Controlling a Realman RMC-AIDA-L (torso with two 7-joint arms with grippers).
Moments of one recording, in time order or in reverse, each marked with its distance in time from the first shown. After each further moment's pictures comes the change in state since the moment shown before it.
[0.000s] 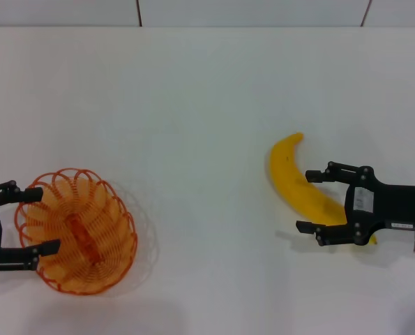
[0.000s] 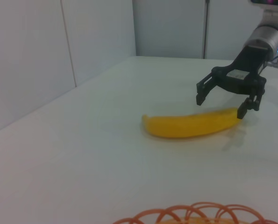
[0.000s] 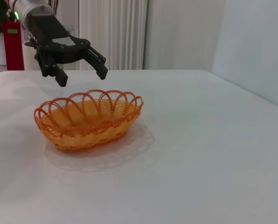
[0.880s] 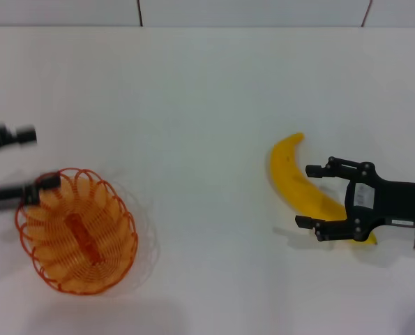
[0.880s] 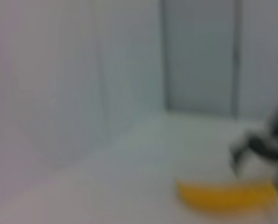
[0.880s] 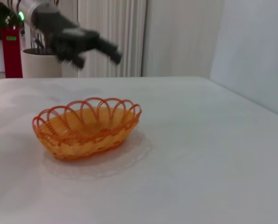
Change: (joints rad) left arm -0.015 -0.016 -0.039 0.009 -0.173 0.021 -0.111; right arm -0.003 0.001 0.005 0.004 0.022 -0.011 -0.005
